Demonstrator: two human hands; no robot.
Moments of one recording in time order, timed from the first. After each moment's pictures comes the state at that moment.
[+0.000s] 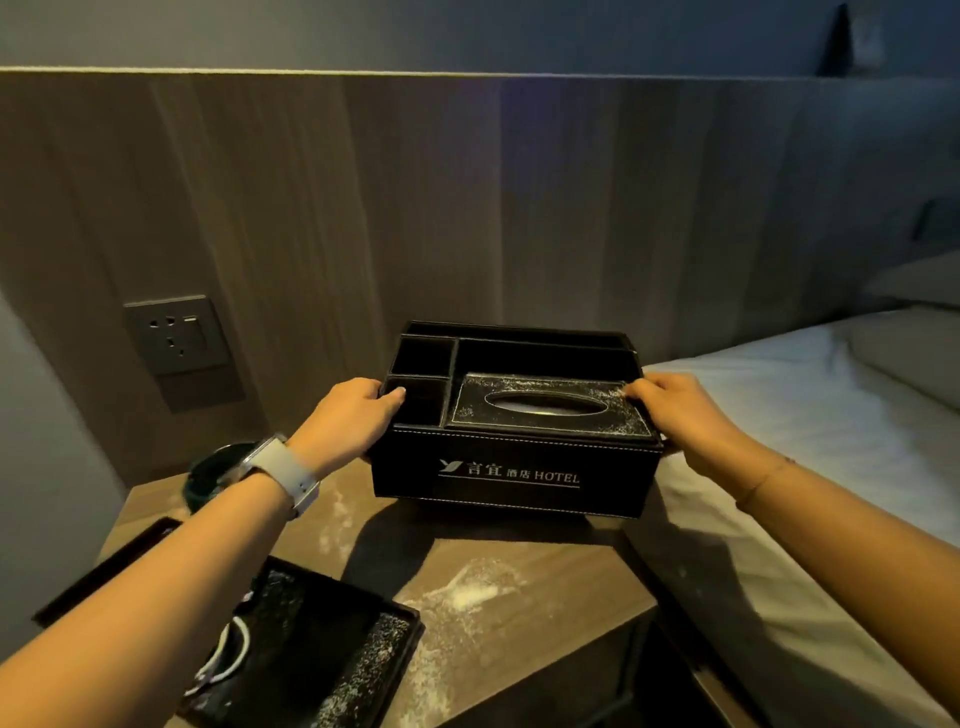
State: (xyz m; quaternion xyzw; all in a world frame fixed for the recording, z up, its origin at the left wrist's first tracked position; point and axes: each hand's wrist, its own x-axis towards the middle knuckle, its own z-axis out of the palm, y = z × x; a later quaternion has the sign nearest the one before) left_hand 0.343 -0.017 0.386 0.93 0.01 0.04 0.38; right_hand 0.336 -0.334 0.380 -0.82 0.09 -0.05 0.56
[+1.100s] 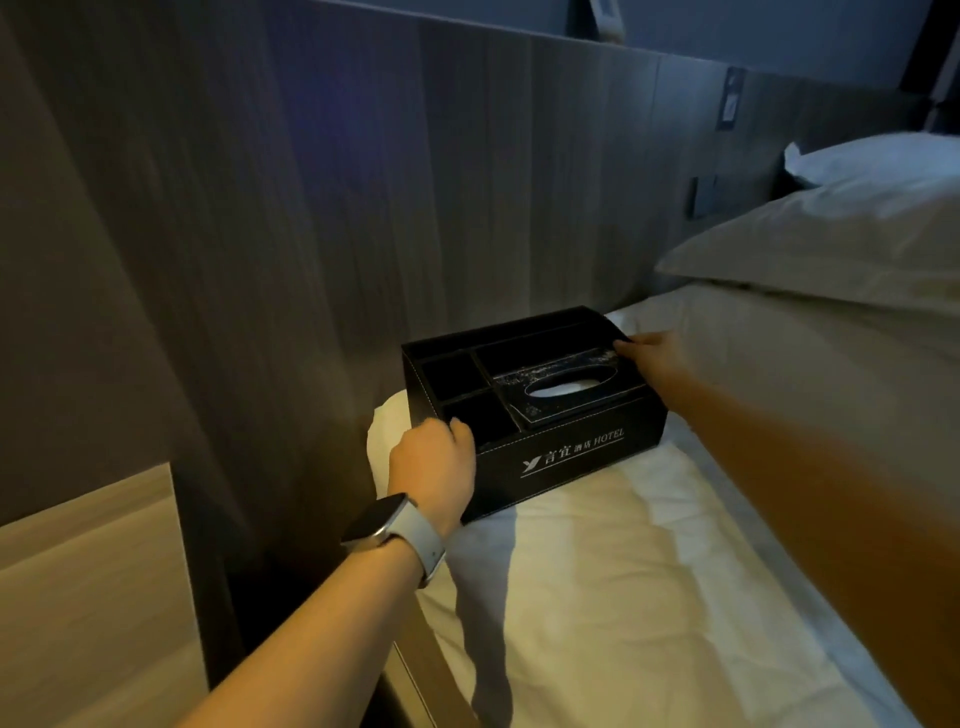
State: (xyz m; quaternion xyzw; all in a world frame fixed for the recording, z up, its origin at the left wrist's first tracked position) left_hand 0.431 -0.425 0.300 0.93 -0.04 0.08 0.35; right_hand 0.483 -0.694 0.319 -0.79 0.23 -0.16 0.54
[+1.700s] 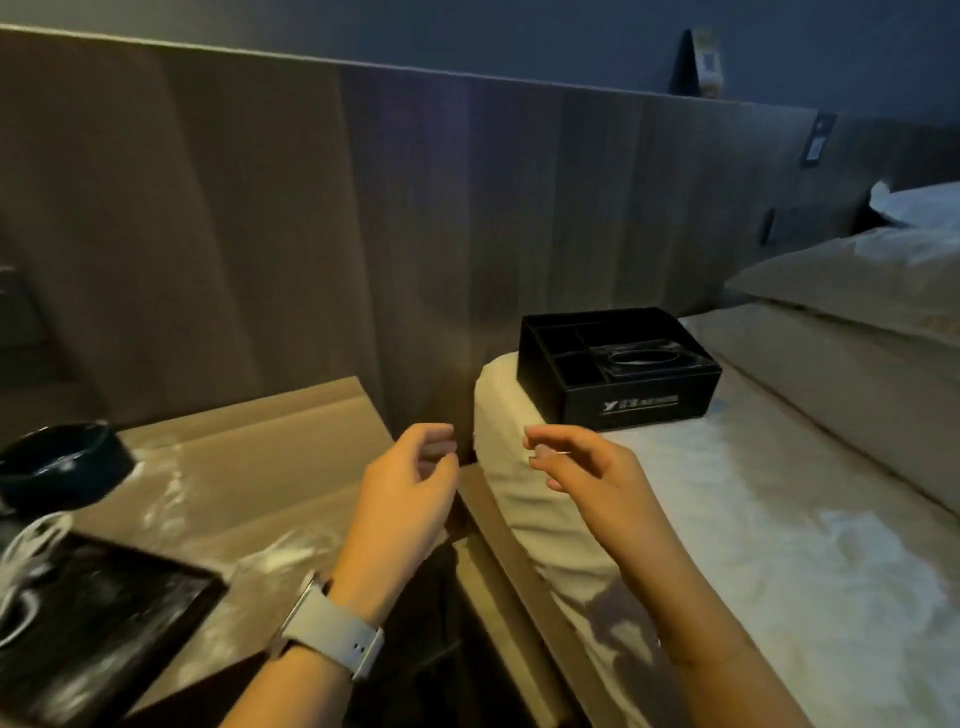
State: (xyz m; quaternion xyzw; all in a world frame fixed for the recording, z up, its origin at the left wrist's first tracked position) left_hand 0.216 -0.251 0.349 0.82 -0.04 0.08 0.56; right_hand 0.196 -0.428 0.350 -0.79 -0.04 -0.11 0.61
